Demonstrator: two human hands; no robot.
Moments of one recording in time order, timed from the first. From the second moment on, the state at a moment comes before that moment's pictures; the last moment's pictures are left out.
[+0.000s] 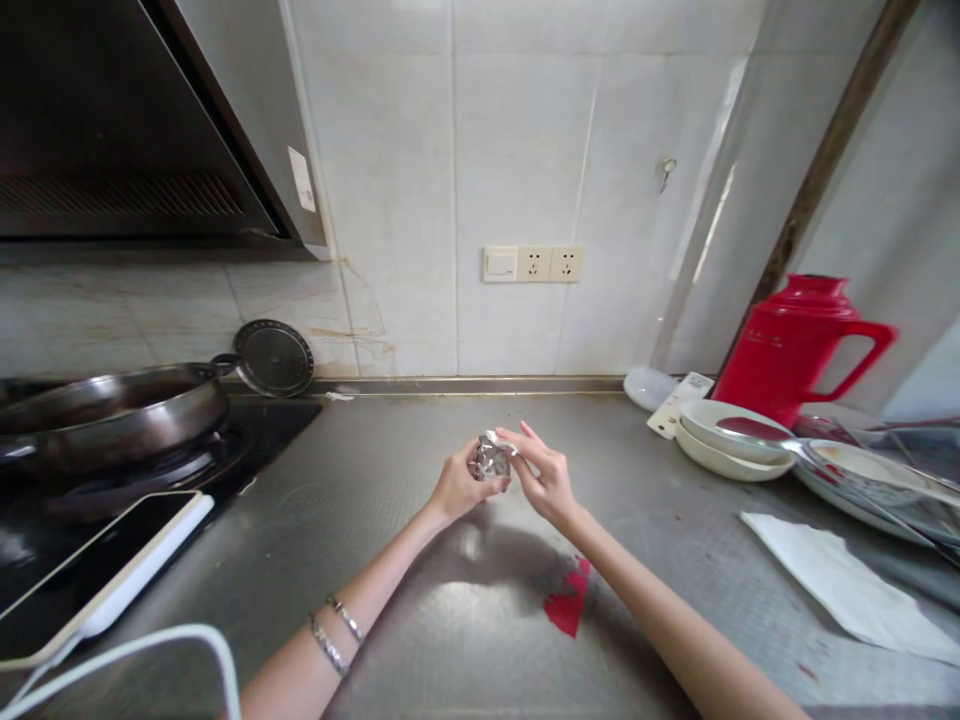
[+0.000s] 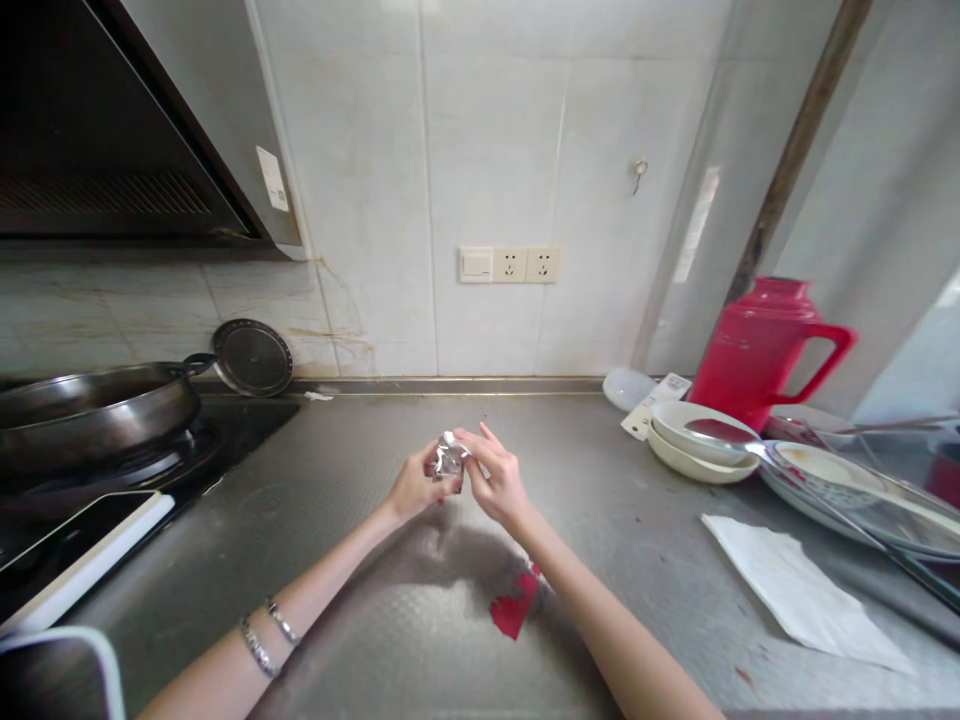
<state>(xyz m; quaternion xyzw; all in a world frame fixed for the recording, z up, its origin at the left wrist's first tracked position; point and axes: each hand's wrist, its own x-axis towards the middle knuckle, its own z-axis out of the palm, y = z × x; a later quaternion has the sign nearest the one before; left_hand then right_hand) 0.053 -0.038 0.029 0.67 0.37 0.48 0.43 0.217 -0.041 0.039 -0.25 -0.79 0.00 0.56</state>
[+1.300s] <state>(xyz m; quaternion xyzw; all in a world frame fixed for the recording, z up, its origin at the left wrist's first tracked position) 0.048 -0.037 0.041 0.57 0.40 0.47 0.54 0.208 -0.033 0.033 -0.25 -0.78 0.28 0.51</state>
